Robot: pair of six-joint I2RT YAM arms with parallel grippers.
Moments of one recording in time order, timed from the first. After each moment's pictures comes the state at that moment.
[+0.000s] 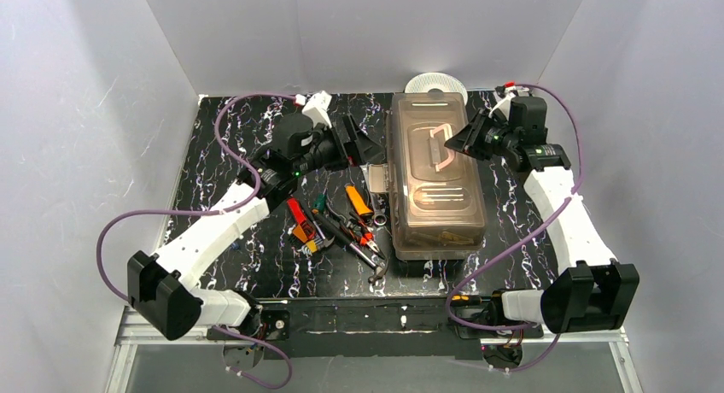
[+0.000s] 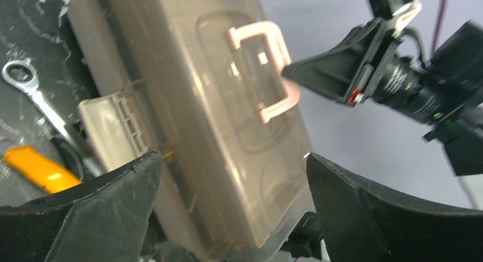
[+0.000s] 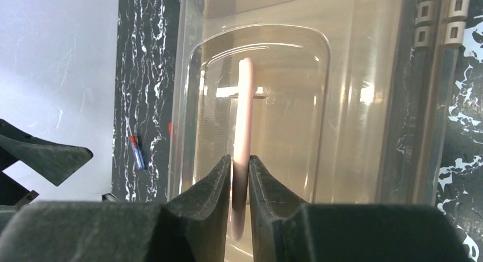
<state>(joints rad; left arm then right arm) -0.62 1.31 1.21 -0.19 0.22 -0.76 0.10 1.28 1.20 -0.49 -0.49 0.55</state>
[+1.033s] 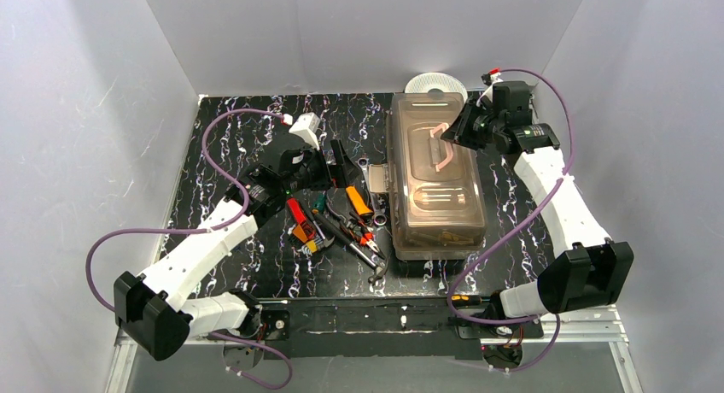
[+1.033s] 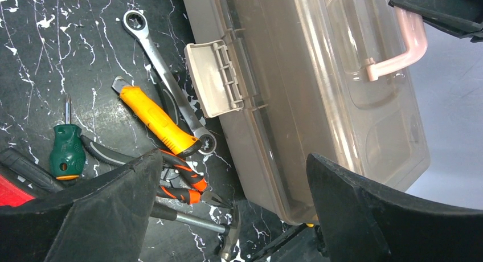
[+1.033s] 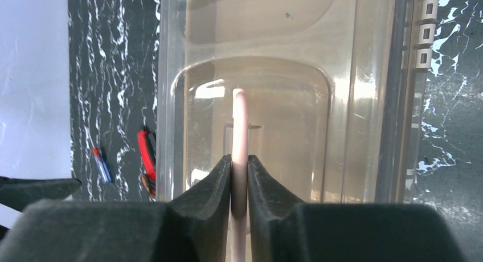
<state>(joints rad) -0.60 1.17 1.05 -0.37 0.08 -0.59 0.20 1.40 1.39 -0.61 -0.29 0.49</state>
